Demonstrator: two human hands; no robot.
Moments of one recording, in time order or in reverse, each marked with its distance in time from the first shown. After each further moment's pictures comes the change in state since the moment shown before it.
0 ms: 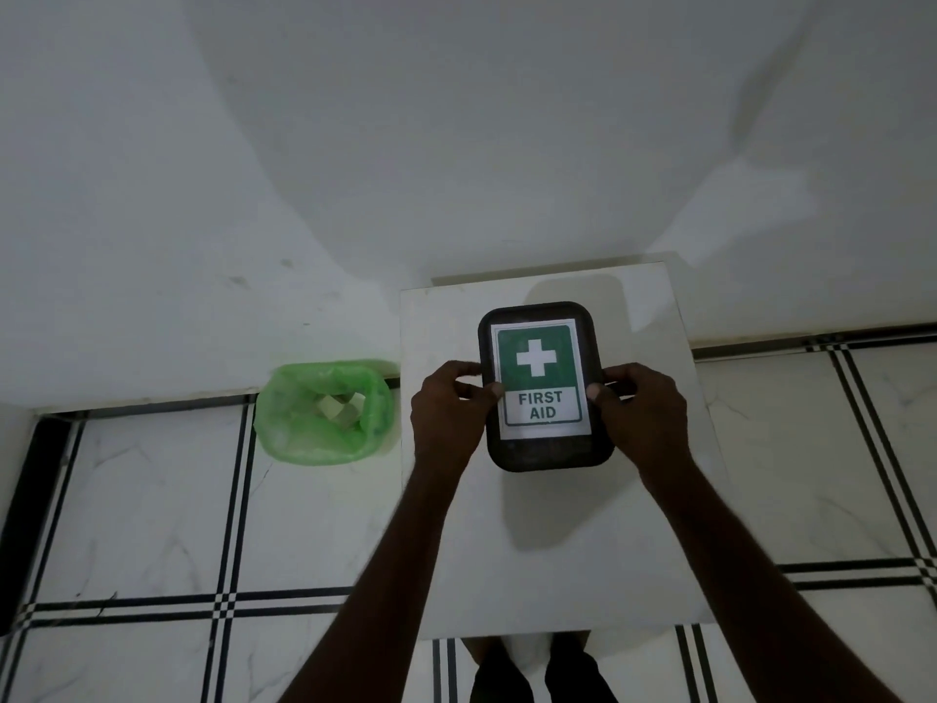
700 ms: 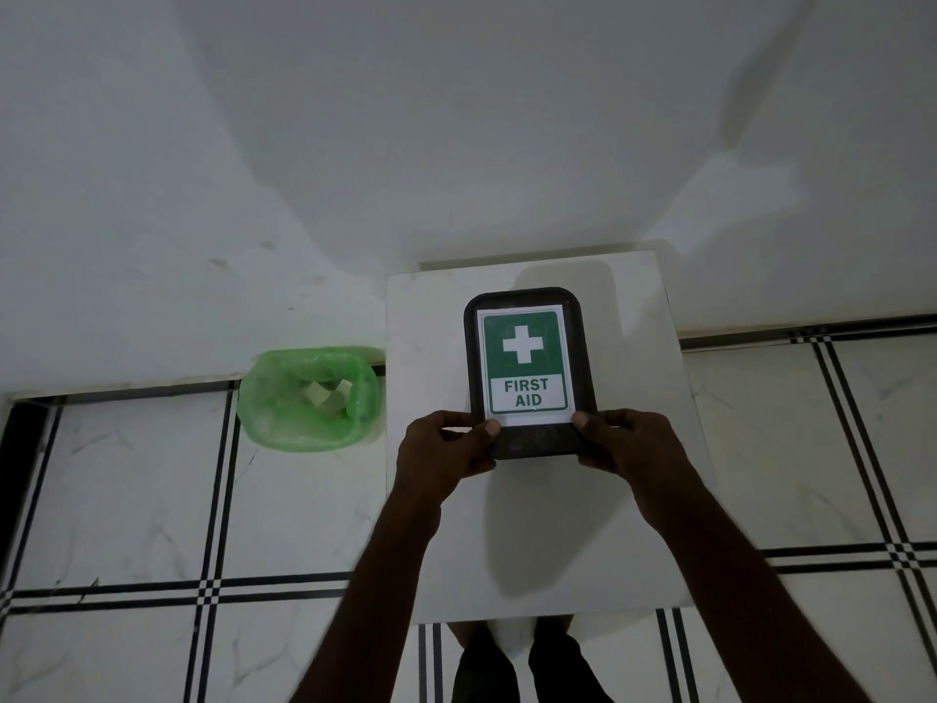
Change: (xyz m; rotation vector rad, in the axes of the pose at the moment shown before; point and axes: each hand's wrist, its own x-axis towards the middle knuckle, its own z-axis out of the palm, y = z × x) left_hand -0.040 -0.024 -0.003 -0.314 -0.163 -0.362; right_hand -0.019 0.037 -0.005 0.473 -0.309 0.406
